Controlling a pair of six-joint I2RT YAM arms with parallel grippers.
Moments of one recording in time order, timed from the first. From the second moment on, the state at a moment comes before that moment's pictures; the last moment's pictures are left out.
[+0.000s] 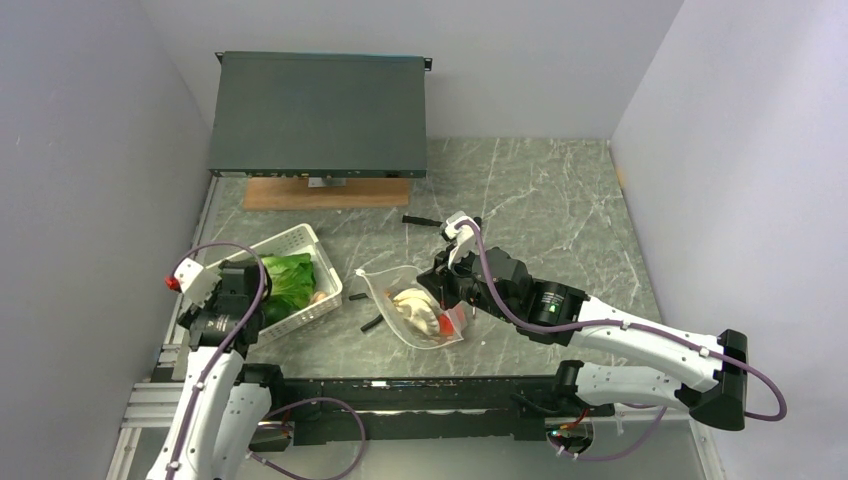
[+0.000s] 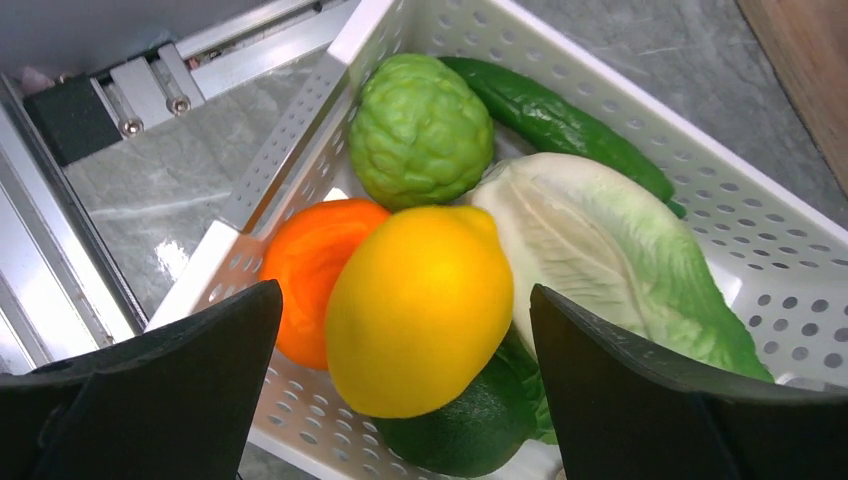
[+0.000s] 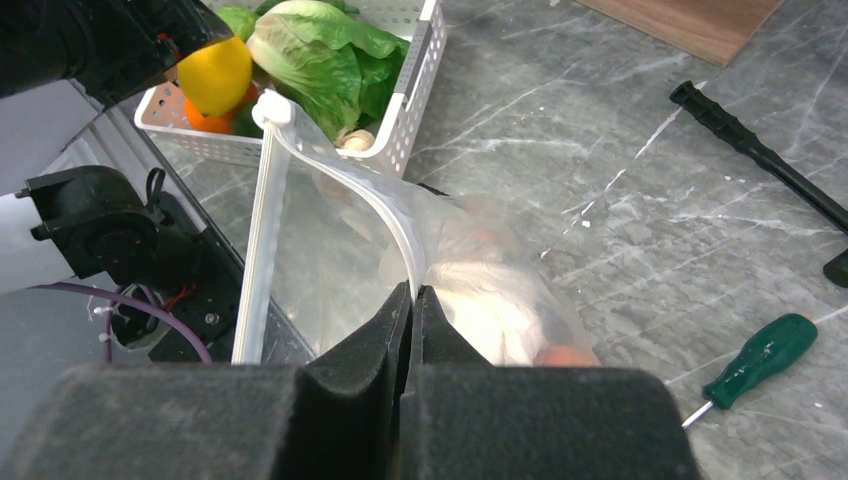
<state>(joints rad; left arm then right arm) -0.04 0.59 0.53 -0.84 -0.74 -0.94 1.13 1.00 0.89 -0.22 0.22 0.35</state>
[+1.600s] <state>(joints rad) -0.04 0.56 0.76 -0.35 0.61 -0.62 1.13 0.98 0.89 -0.22 0.23 0.36</state>
